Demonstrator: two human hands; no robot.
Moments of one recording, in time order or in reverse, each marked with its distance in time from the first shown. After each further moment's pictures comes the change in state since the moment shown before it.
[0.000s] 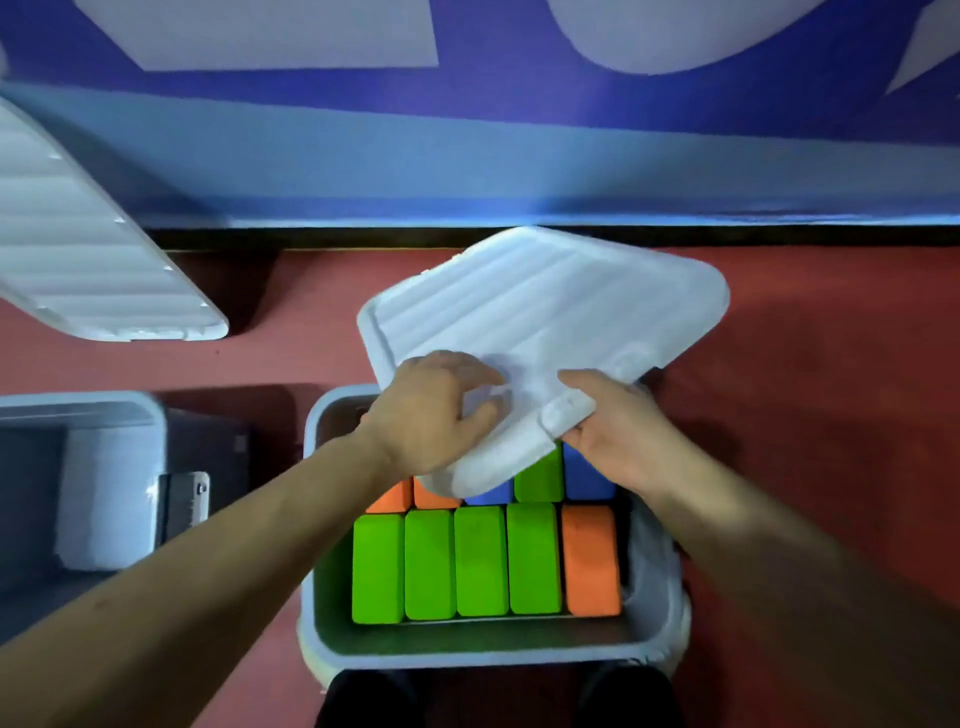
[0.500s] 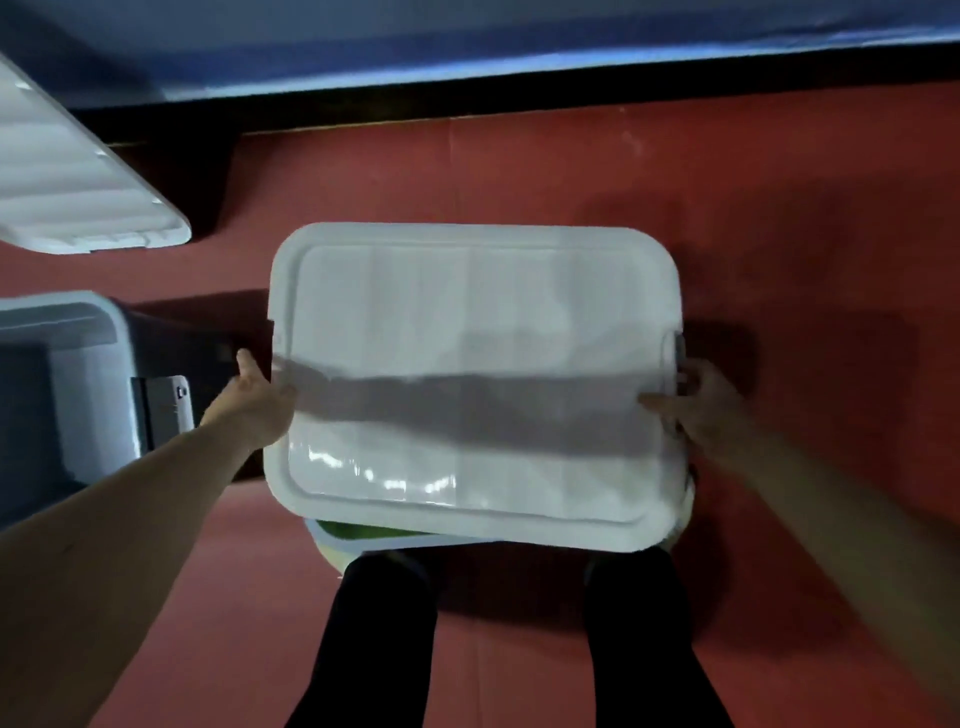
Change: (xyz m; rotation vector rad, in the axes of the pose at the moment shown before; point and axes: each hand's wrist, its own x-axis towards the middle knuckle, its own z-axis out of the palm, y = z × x) left_hand -0.122 -0.167 0.073 0.078 -0.208 -1.074; right_hand 0.001 0.112 -0.178 -0.725 0.281 -0.012
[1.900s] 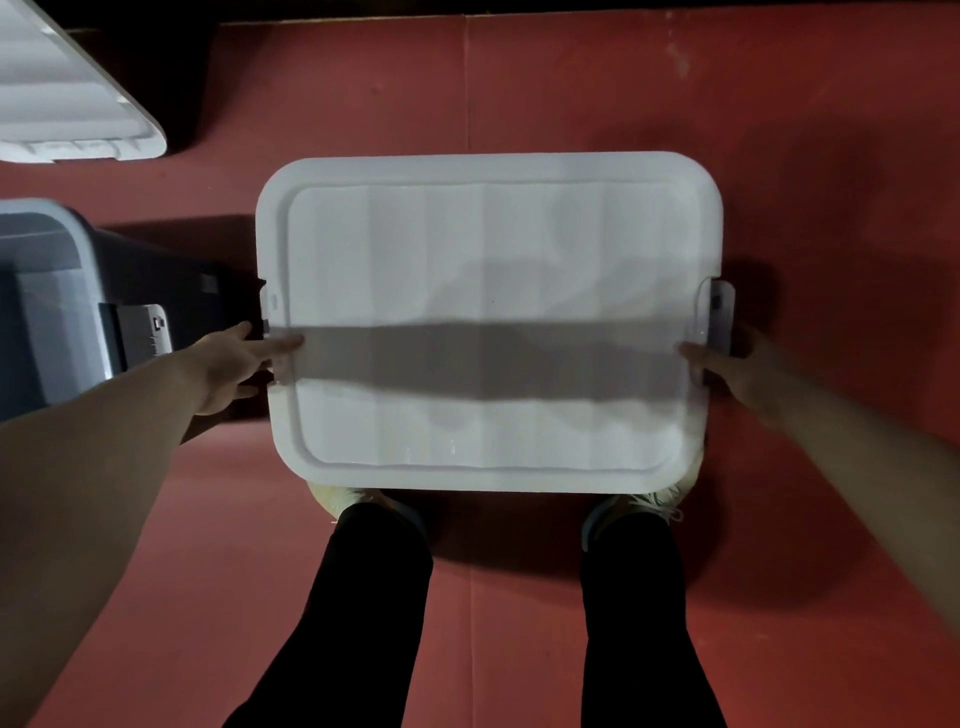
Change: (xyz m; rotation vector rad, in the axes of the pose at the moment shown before) left_hand 0.039 -0.043 0.024 -0.698 -0.380 -0.071; right_hand 0.042 0.042 -0.014 0.033 -0.063 0.021
